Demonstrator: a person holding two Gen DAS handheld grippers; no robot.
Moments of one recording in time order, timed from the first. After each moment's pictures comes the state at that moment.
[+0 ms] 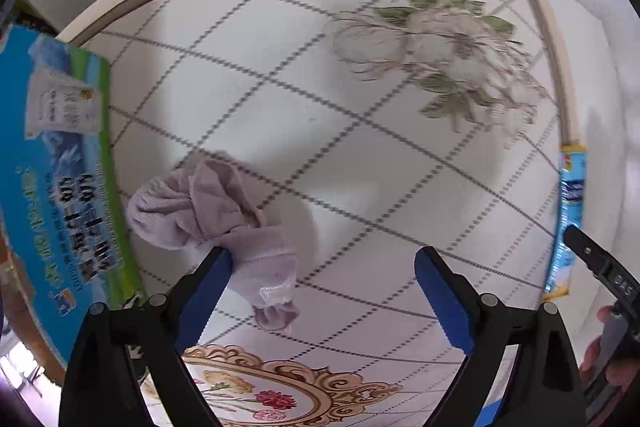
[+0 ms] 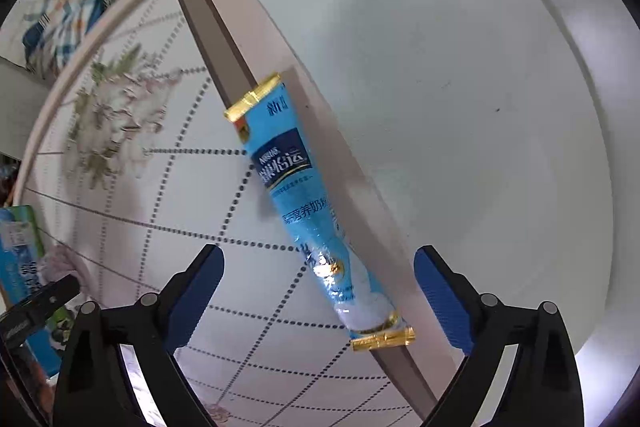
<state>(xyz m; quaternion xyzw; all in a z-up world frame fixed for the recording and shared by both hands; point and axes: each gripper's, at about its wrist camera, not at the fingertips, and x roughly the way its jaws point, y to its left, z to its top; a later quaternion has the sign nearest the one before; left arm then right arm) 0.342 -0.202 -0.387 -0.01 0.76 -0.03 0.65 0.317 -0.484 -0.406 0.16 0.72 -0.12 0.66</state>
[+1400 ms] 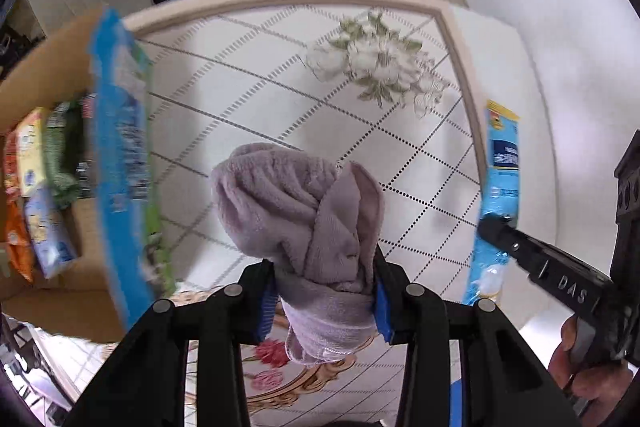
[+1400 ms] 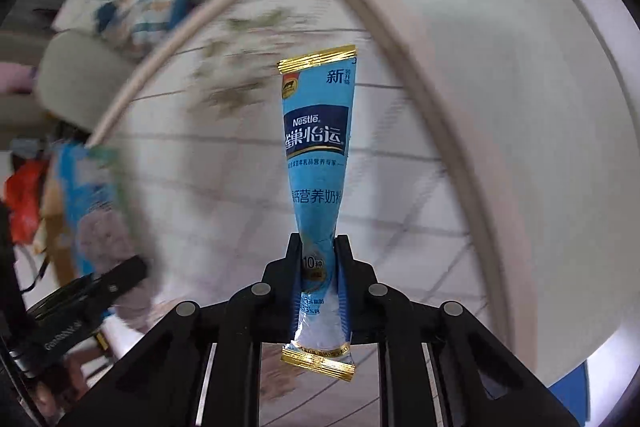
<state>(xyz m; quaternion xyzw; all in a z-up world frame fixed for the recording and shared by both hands) 0.266 -0.148 -0.289 -0.05 0.69 -0.13 0.71 0.268 -0.358 -0.333 0.21 0.68 0.00 0.71</state>
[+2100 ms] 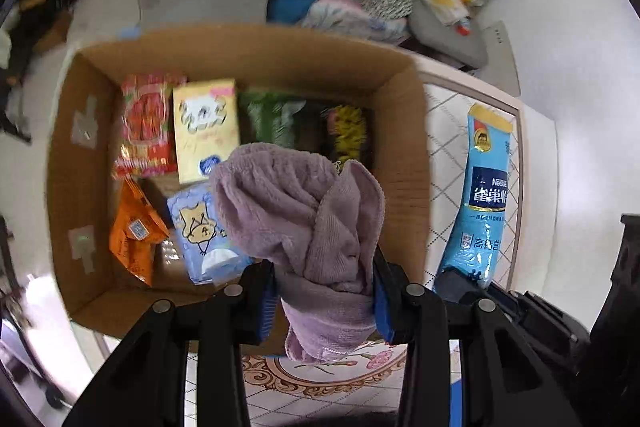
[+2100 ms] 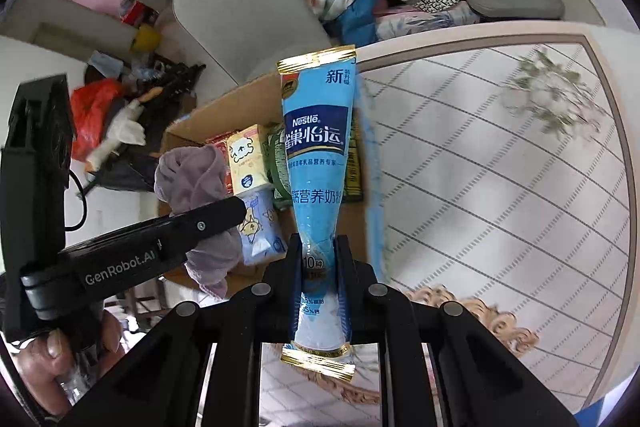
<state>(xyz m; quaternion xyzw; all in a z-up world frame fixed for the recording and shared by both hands) 0.310 0.100 -0.280 -0.17 0.70 -0.06 0.69 0.291 -0.056 -0.244 0.14 0.65 0.14 0.73</state>
